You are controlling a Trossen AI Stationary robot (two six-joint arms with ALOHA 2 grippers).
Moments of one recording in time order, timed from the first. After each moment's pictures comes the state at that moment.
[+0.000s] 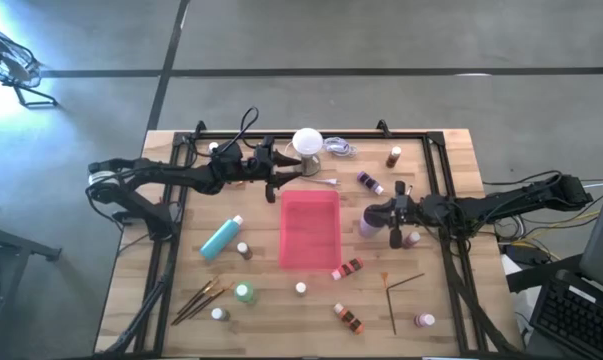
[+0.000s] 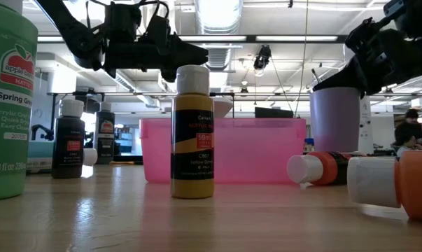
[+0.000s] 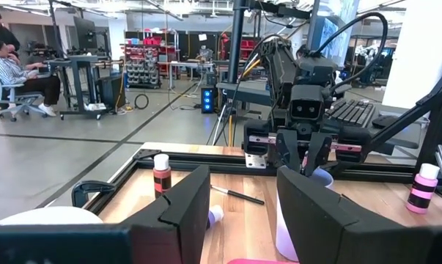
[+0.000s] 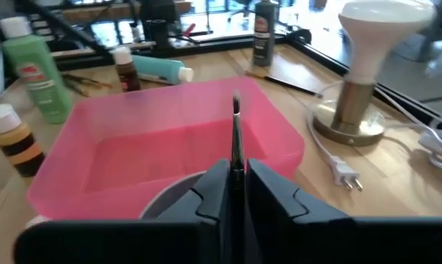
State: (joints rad) left arm 0.40 1.45 0.64 0.92 0.34 -0.04; right arm 0.09 0.72 0.11 0.33 0.29 0.18
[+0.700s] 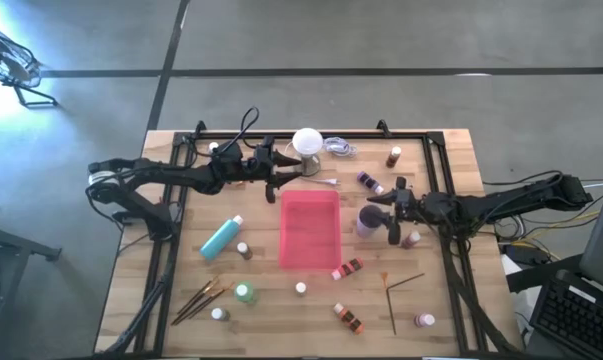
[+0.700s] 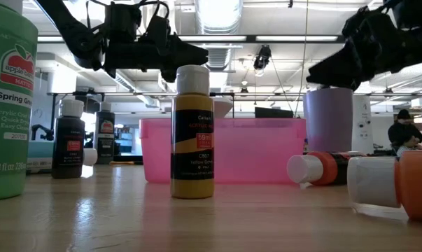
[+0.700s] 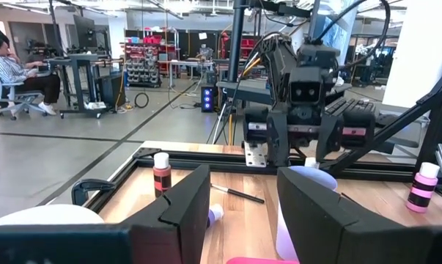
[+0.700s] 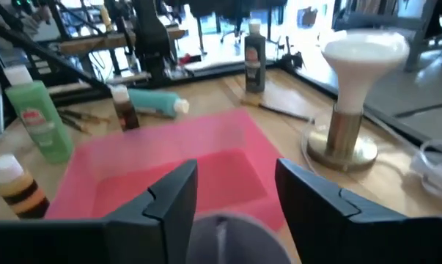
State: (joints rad) left arm 0.40 1.45 0.64 0.91 0.34 -0.04; right arm 0.09 0.71 0.18 0.35 0.31 0.19
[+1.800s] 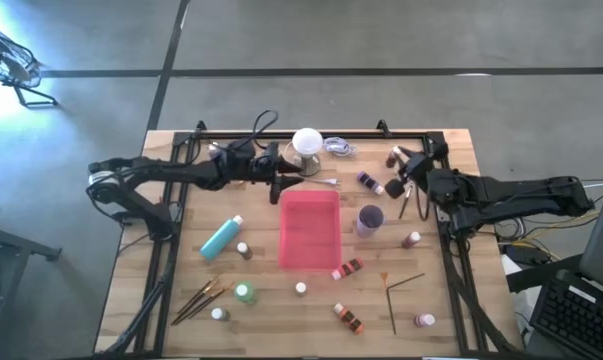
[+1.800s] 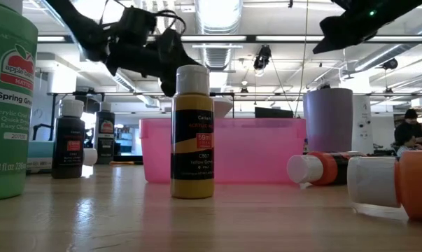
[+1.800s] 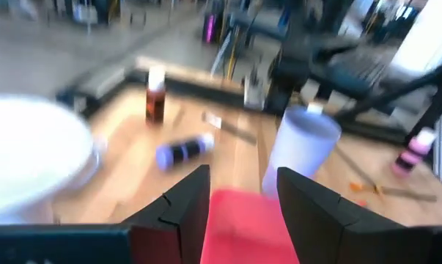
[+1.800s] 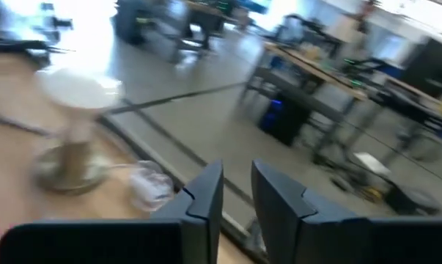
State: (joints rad) left arm 0.39 1.45 0.75 0.47 0.33 -0.12; right arm -0.03 0.72 0.60 -0.21 1.01 -0.07
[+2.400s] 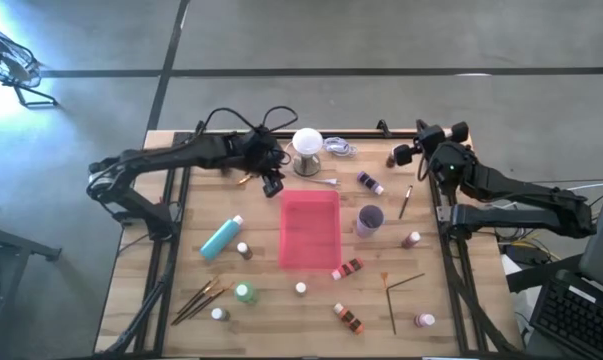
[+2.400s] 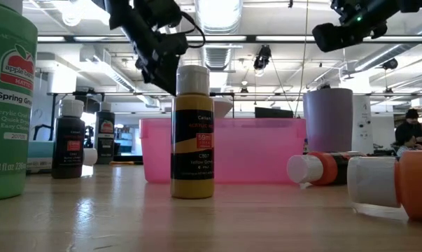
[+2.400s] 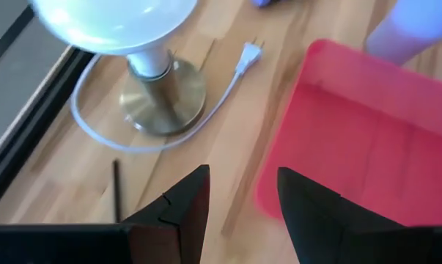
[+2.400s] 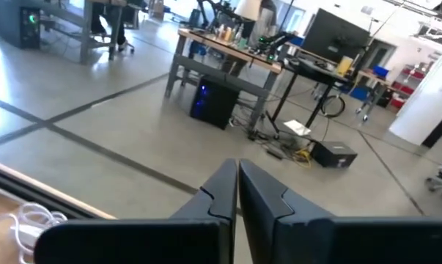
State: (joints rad) left arm 0.37 1.45 1.20 -0.61 0.00 -0.04; right arm -0.32 0.72 0.64 -0.12 1.02 -0.14
